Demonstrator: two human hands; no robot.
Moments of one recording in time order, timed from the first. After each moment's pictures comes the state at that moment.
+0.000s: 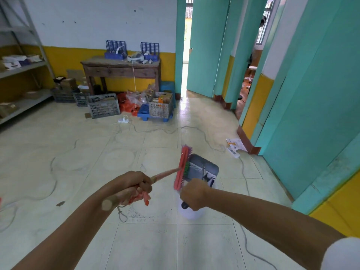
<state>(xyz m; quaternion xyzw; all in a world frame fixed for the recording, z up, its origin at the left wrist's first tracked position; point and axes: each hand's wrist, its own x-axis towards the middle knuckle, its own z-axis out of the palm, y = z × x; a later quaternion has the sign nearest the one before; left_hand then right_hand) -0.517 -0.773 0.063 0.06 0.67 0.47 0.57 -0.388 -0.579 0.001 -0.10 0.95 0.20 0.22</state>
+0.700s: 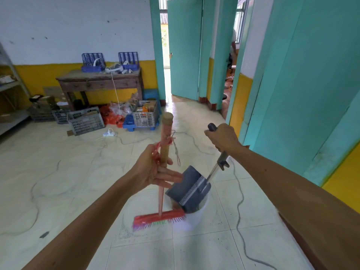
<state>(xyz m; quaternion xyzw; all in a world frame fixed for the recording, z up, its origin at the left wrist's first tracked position) -0.491 -0.636 0.128 0.20 0.62 0.55 0.52 -0.387 -0.392 0.132 0.42 0.80 -0.37 -0.23</state>
